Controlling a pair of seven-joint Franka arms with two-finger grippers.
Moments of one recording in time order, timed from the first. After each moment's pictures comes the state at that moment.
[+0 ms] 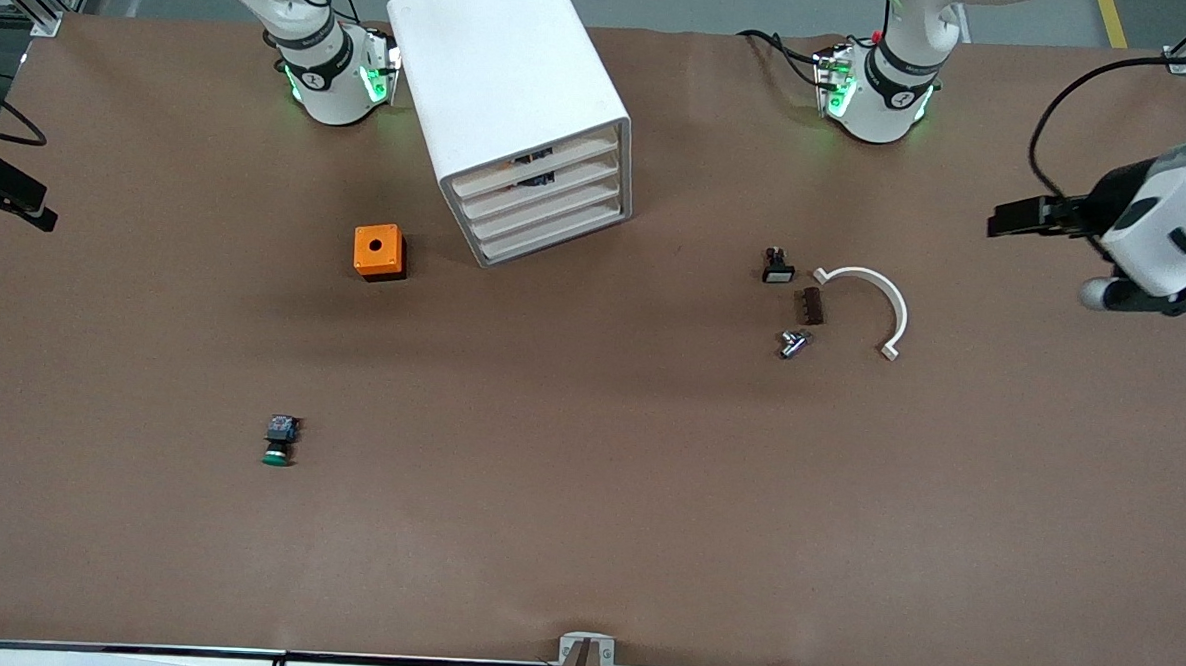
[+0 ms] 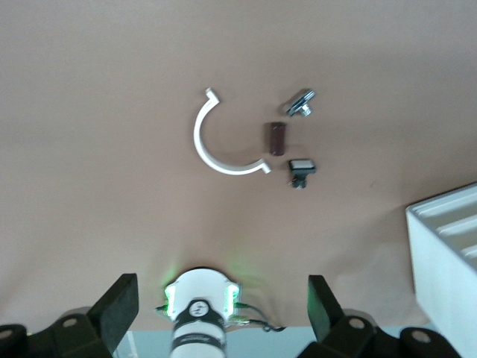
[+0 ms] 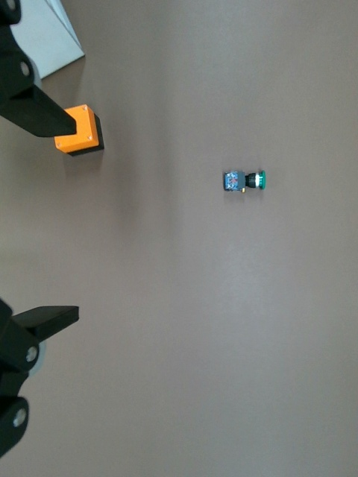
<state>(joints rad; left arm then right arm) -0.03 0.11 0.00 -1.44 -0.10 1.22 -0.06 -0.08 -0.02 -0.06 -1.59 0.00 1.57 -0.08</state>
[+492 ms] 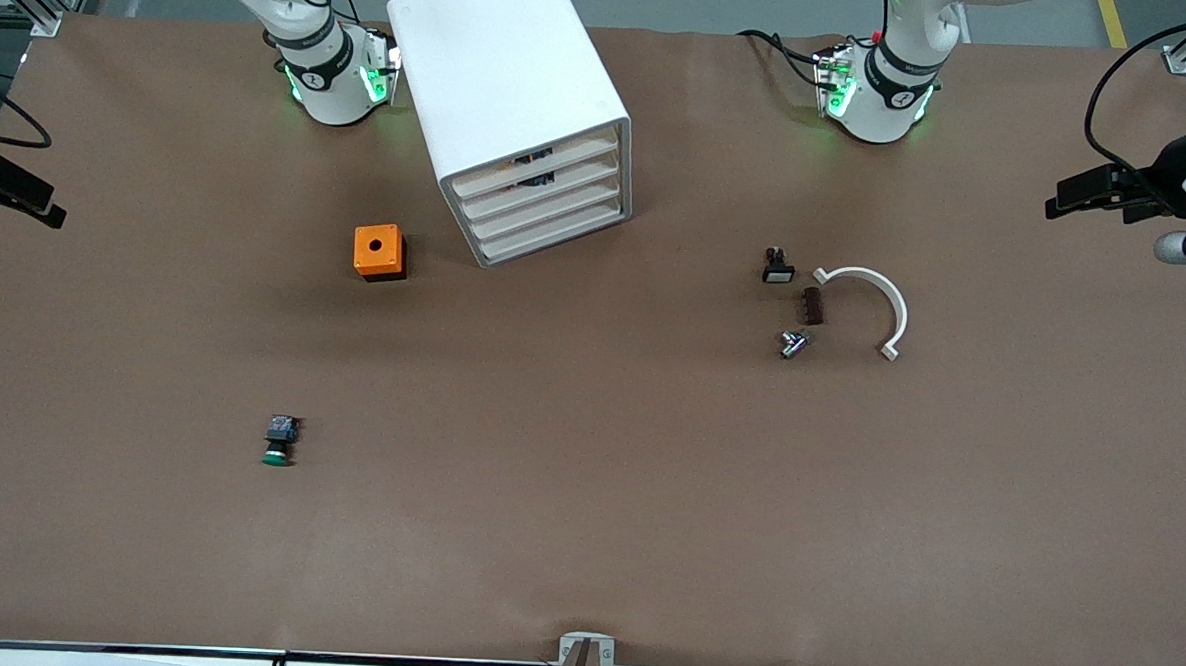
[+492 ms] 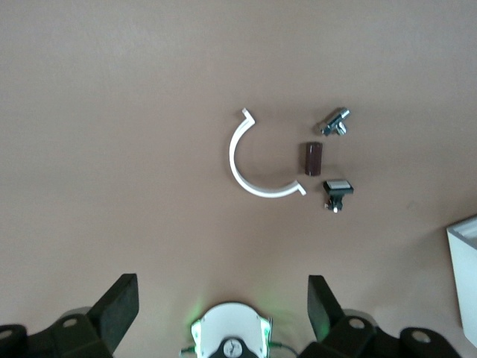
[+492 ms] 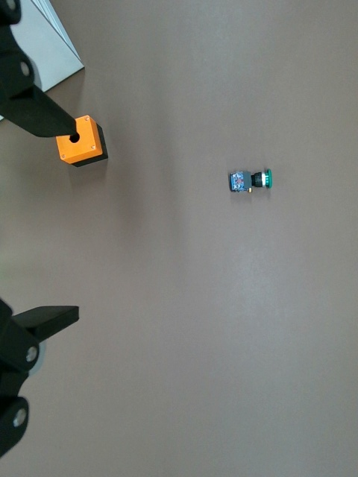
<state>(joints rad) -0.04 -0.11 0.09 -1.80 -0.06 1.50 0.06 -0.08 -0.02 -0.06 -1.59 0.01 1.56 -0.05</state>
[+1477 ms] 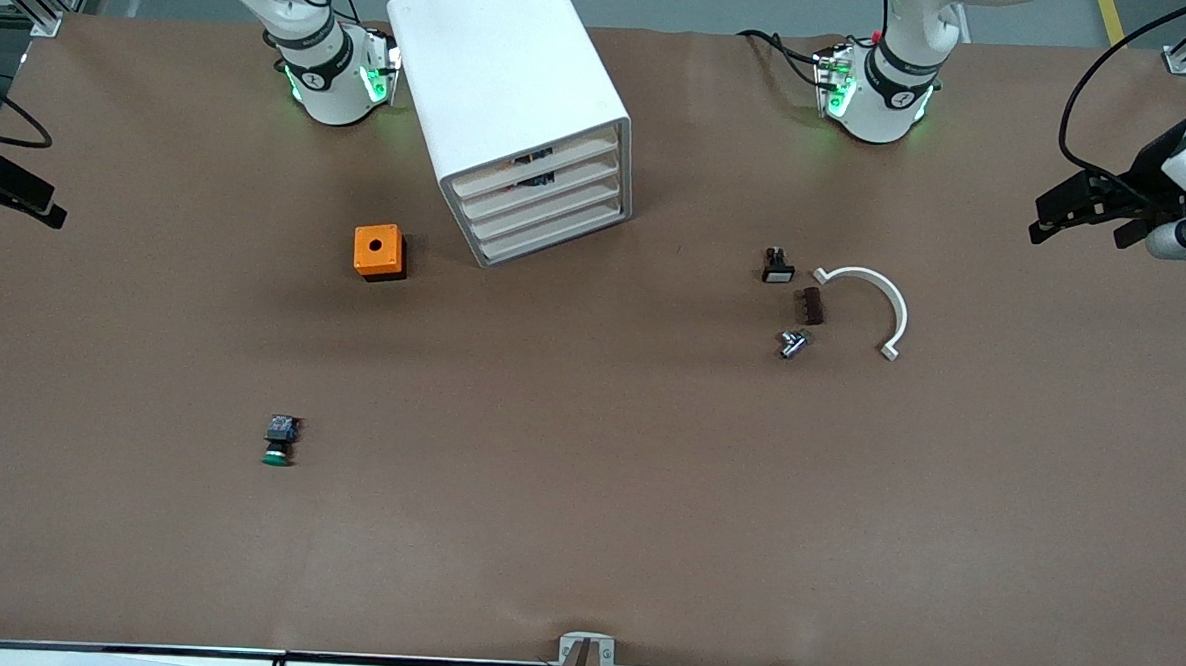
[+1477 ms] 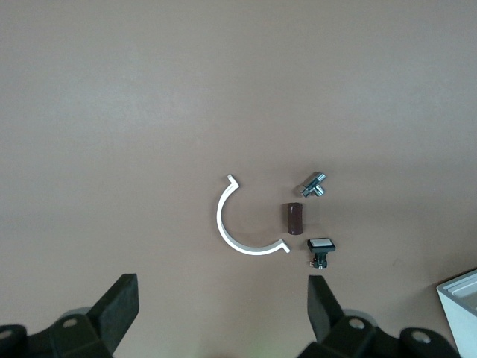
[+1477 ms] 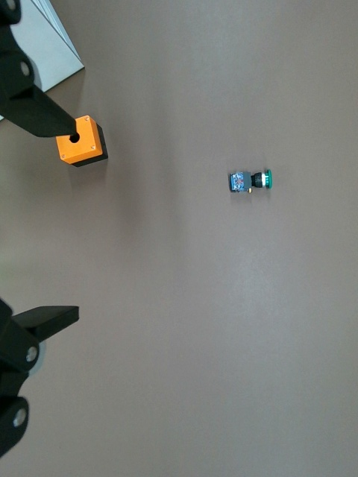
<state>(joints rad) -0.05 -0.12 0.01 -1.75 -0.05 1.61 -0.03 -0.08 -0.02 -0.06 -1.59 0.01 1.56 -0.05</state>
